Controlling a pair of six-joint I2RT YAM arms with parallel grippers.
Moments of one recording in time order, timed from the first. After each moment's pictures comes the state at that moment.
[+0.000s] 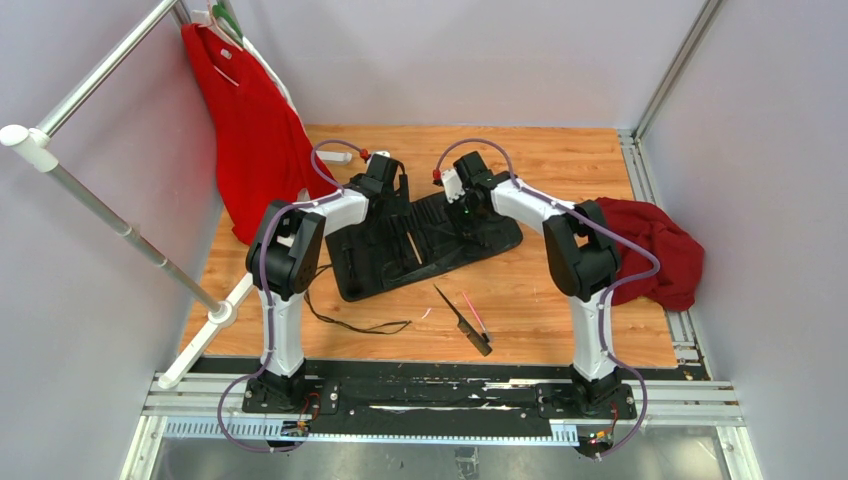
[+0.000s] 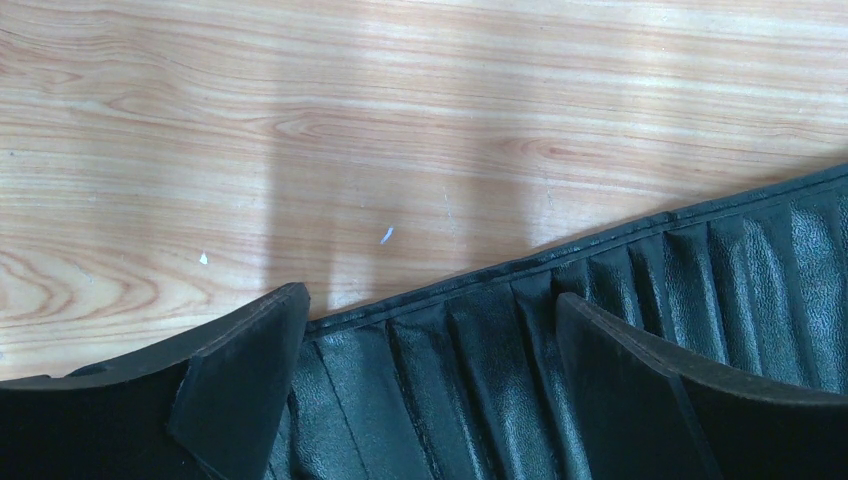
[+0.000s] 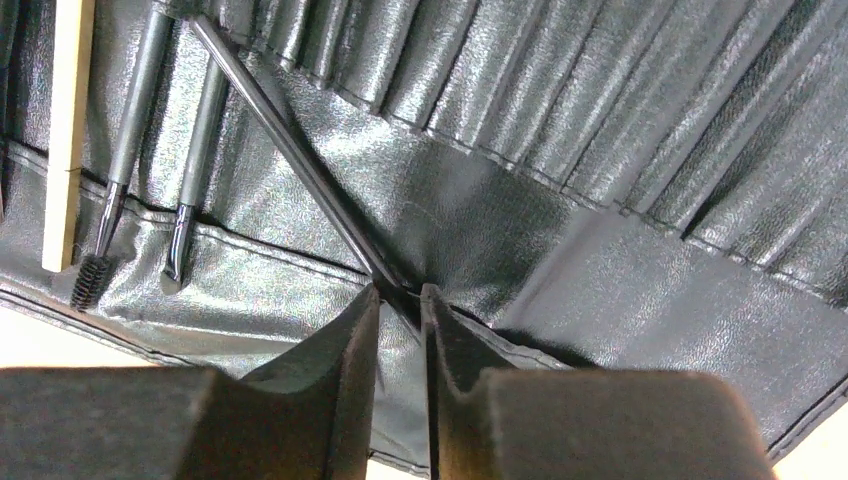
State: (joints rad) left arm -0.40 2.05 1.36 -0.16 -0.25 -0.39; right arm 0.51 2.11 1.57 -0.58 -0.20 -0.19
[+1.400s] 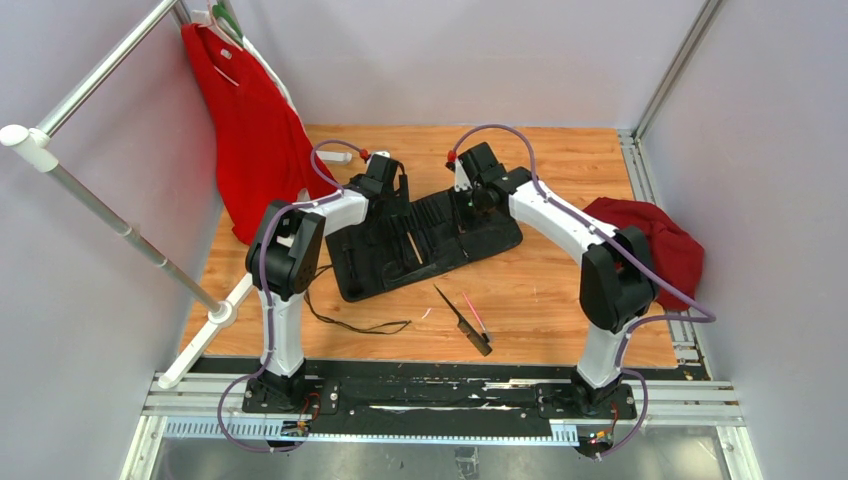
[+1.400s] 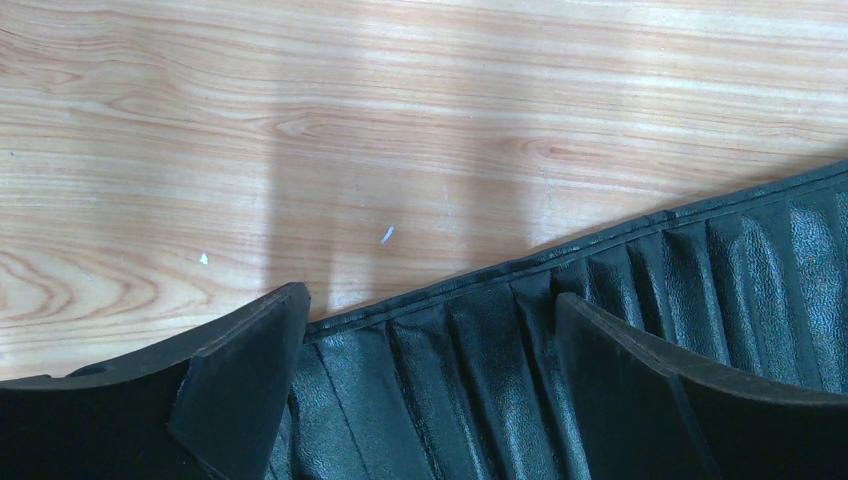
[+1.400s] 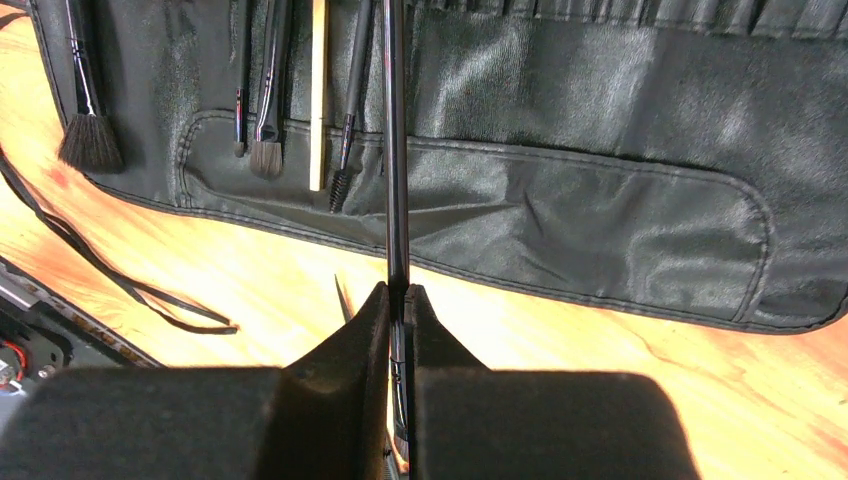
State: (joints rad) left arm -0.40 2.05 1.35 -0.15 -0.25 -0.39; right arm 0.57 1.82 1.49 -0.68 -0.21 0.19
